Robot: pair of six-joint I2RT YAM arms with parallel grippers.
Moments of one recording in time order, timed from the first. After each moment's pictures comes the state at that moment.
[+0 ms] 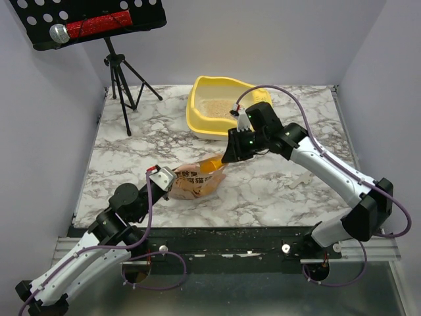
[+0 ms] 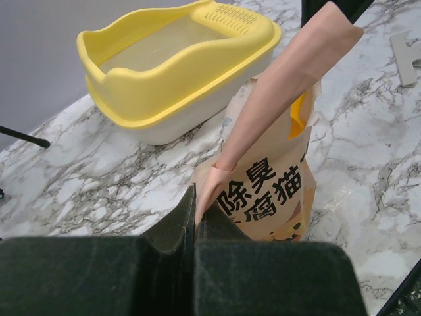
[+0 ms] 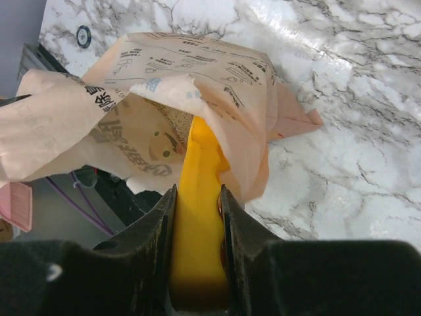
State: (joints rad) left arm -0.78 0.31 0.45 -0.17 -0.09 0.21; right arm 0.68 1.45 1.38 -0.72 -0.32 0.36
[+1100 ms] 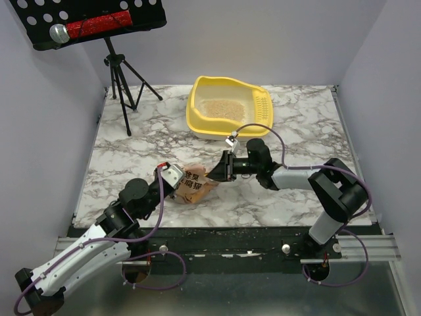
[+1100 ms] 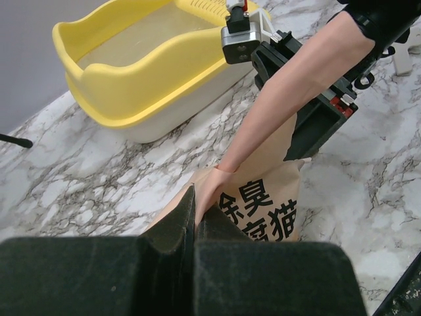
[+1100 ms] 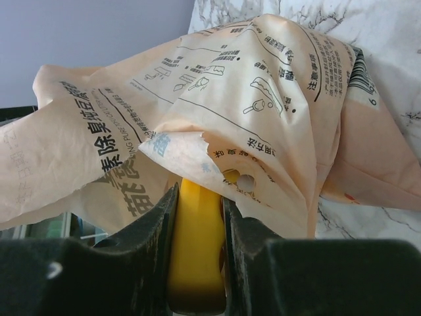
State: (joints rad) left arm -0.83 0.44 0.46 -0.11 -0.11 0.20; right arm 0.68 1.68 0.73 0.62 -0.77 0.96
